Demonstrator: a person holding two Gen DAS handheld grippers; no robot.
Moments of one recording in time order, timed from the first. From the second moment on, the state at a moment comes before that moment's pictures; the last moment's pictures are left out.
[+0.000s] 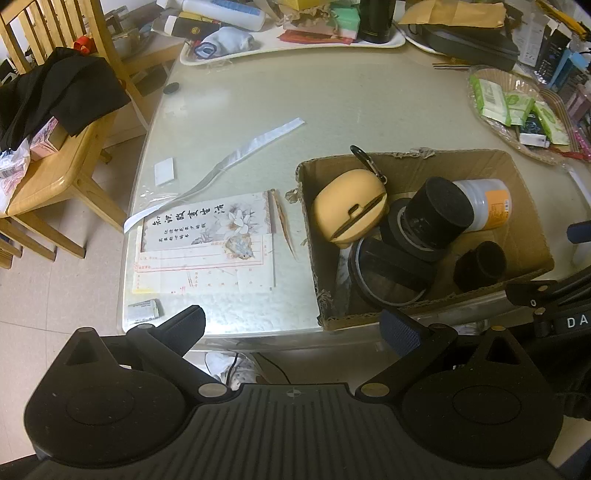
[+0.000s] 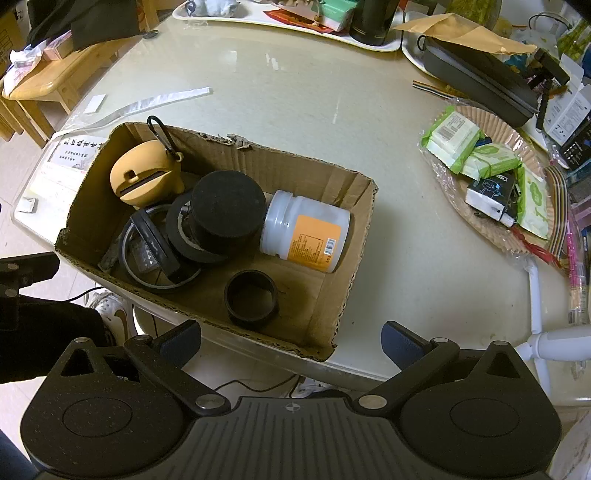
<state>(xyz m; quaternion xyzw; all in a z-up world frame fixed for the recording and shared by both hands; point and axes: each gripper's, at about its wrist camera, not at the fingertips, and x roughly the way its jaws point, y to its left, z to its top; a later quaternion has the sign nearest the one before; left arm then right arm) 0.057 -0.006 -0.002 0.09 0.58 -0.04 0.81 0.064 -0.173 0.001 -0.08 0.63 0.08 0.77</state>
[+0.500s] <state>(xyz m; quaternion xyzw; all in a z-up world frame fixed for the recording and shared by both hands) 0.056 -0.006 -0.002 0.08 0.58 -0.04 0.81 0.064 -0.172 0.001 -0.08 0.63 0.08 0.77</state>
